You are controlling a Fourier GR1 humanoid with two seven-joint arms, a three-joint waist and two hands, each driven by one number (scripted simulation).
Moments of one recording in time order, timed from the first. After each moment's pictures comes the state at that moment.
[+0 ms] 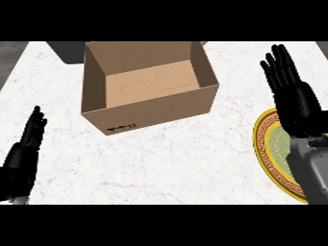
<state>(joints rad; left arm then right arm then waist) 0.06 0.50 -0.24 -1.60 0.20 0.44 -0.08 -0.34 -0.34 0.13 -1.53 -0.35 -0.17 -0.05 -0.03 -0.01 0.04</state>
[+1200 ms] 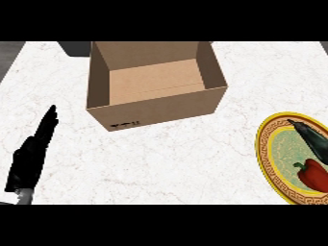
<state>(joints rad) 0.00 0.50 -0.27 -1.53 0.15 0.35 0.04 -0.23 -0.86 0.01 -1.17 -0.09 0.48 -0.63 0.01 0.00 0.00</state>
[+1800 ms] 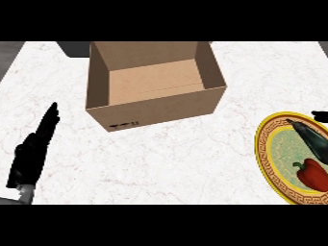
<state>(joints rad) -0.02 0.49 -0.25 -1.51 0.13 0.33 0.05 -0.21 -1.09 0.25 -1.30 0.30 0.49 -0.62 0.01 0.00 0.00</state>
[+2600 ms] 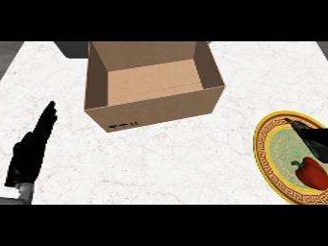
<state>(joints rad) -0.01 0.42 -0.16 -1.52 0.05 0.27 0.07 -0.10 -0.97 0.20 -1.36 0.55 0.50 -0.55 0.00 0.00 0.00</state>
